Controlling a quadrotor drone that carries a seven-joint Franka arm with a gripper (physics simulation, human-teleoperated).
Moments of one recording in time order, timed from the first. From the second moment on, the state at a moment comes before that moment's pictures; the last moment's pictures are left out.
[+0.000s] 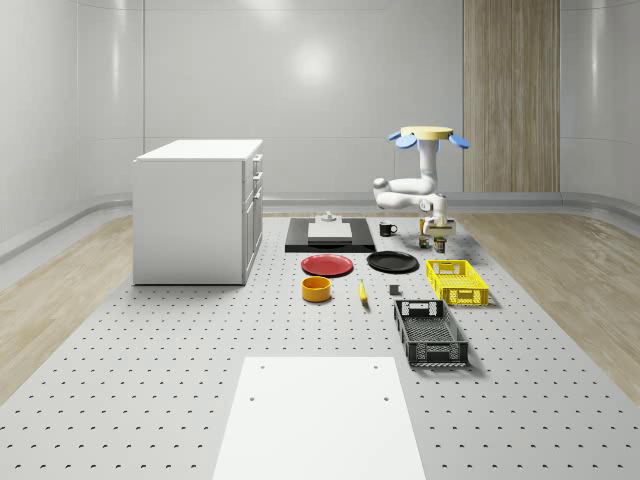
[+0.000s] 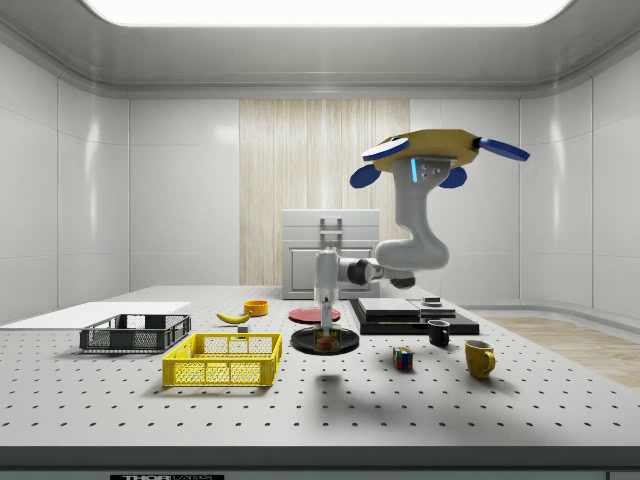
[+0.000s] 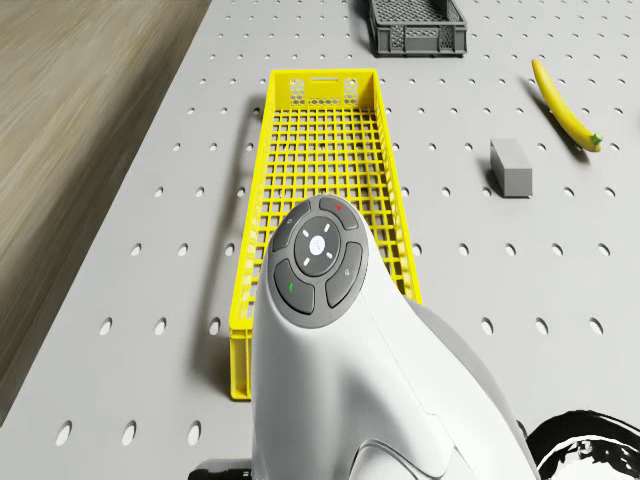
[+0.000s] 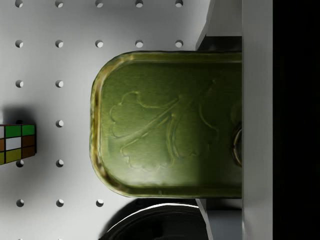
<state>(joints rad) -1.14 -1.41 1.31 -2.87 -1.87 1.48 1.67</state>
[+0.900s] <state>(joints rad) -1.15 -1.44 1.33 -2.87 -1.84 1.50 1.67</state>
